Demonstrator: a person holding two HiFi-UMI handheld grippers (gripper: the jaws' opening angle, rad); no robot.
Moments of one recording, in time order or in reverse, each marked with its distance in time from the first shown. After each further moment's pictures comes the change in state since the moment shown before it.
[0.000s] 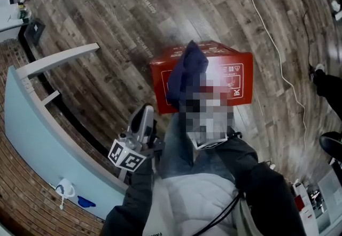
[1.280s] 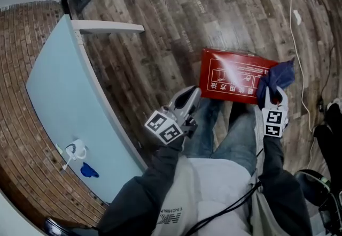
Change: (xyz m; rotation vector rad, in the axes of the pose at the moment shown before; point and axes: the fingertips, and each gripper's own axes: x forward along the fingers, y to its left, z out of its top) left arm -0.013 -0.013 -0.004 0.050 0.046 -0.010; right arm -0.109 -0.108 -0.147 0.389 0.228 -0.439
